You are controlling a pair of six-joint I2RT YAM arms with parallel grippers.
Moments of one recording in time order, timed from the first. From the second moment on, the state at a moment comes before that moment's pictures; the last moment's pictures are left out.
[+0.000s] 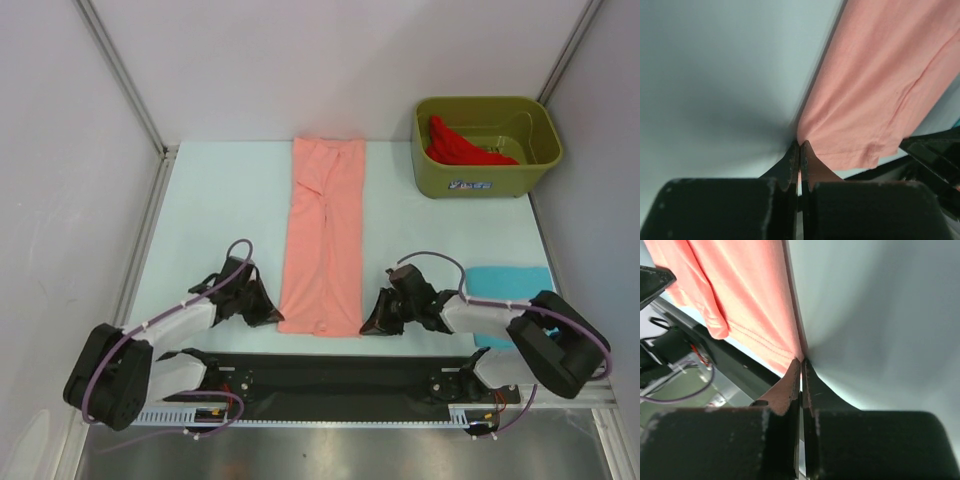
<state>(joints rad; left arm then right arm) -0.42 1.17 0.41 -0.34 0.25 -0.88 0.73 1.36 0.40 0.04 -0.37 1.05</state>
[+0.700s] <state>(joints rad) -0.85 0.59 0.14 -0.44 0.21 -1.31 0.78 0.89 0.23 -0.27 -0.35 0.93</state>
